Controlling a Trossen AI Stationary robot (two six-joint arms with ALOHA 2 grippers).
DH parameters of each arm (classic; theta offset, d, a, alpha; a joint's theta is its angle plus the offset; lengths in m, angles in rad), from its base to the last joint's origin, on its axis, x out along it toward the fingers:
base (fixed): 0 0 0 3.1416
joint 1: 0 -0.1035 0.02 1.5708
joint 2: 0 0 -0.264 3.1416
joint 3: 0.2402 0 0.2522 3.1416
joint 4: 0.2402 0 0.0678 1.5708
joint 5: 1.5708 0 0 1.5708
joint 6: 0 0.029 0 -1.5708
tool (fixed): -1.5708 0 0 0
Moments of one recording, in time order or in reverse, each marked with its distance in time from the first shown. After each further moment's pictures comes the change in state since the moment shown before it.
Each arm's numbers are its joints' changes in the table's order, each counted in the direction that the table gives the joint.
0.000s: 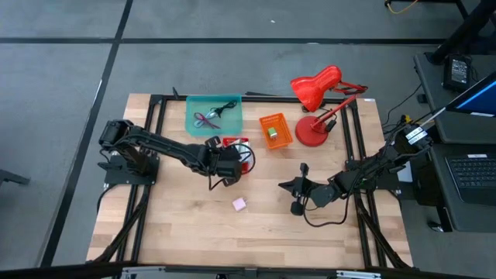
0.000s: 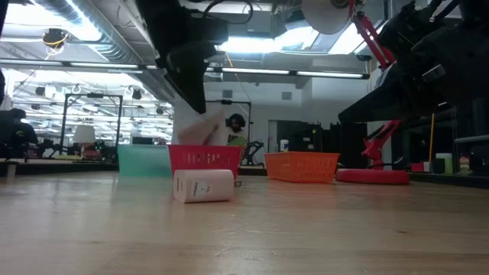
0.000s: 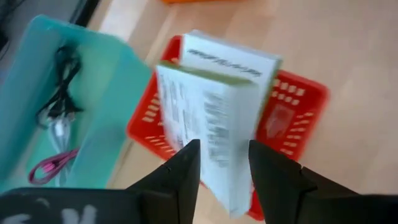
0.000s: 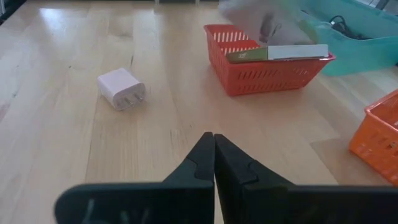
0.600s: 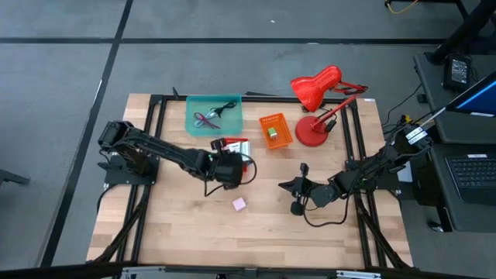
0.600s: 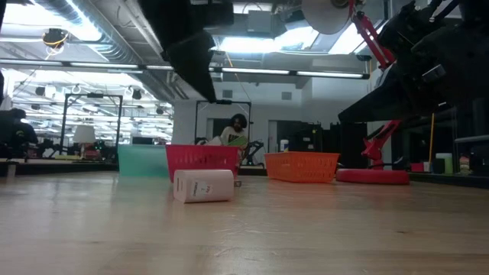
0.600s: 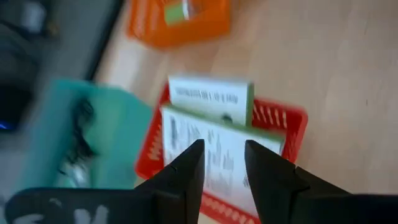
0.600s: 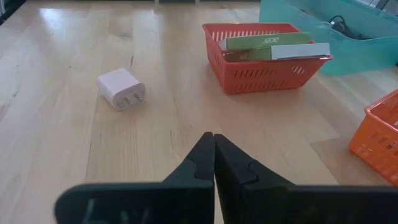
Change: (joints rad) left arm 0.053 0.000 0.000 -0.087 0.074 0.179; right arm 0.000 0.000 0.000 0.000 0.000 0.000
